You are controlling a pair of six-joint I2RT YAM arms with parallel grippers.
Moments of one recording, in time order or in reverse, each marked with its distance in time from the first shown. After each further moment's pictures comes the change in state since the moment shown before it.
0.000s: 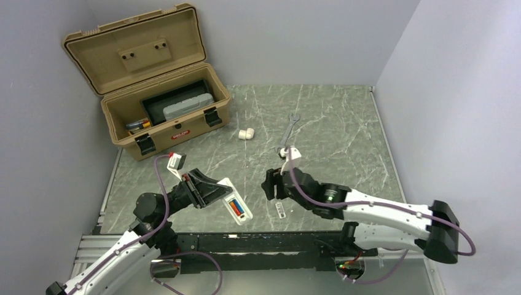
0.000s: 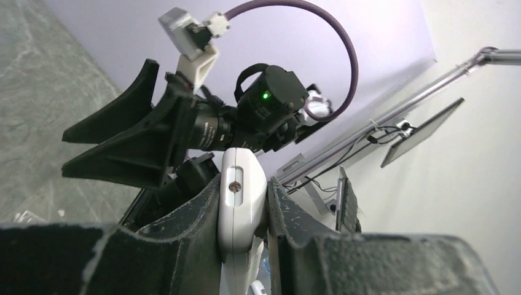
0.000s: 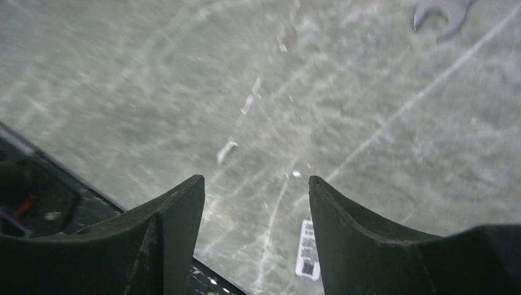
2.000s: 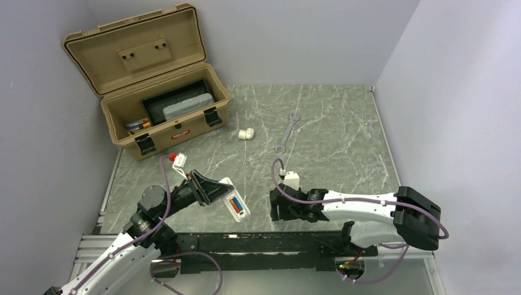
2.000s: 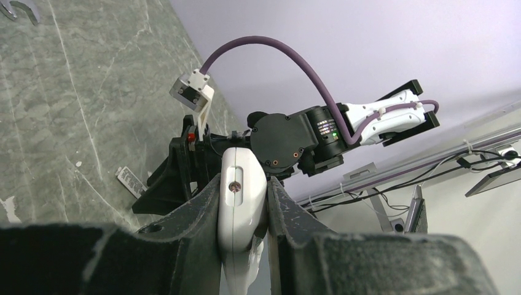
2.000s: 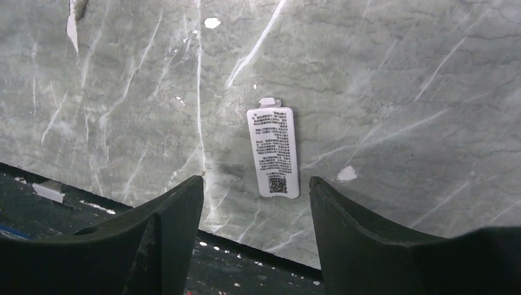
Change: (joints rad) left arm 0.000 -0.046 0.085 -0.442 -0.112 0.179; right arm 0.020 0.274 -0.097 -0.209 -0.148 0.407
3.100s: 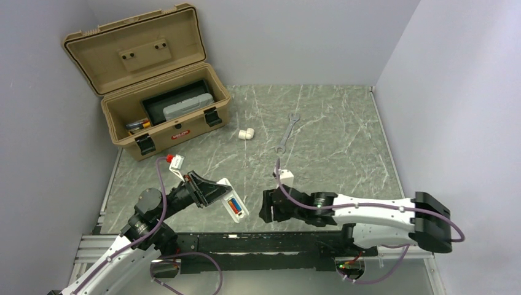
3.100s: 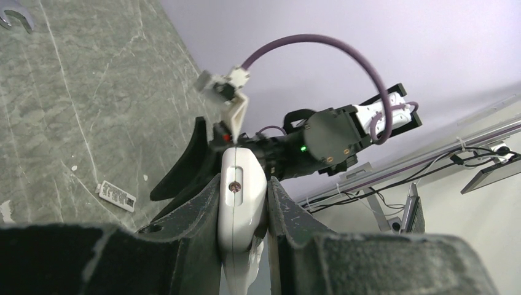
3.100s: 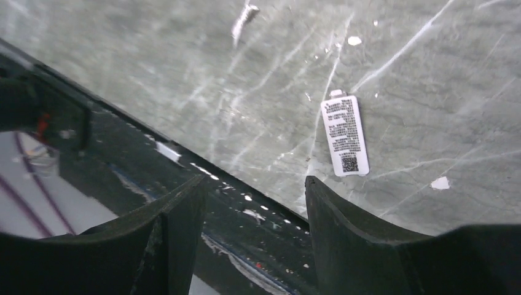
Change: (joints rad) left arm 0.000 -0.055 0.000 -0.026 -0.003 0.000; right arm 0.087 -0.084 0.034 0.085 -0.051 -0.029
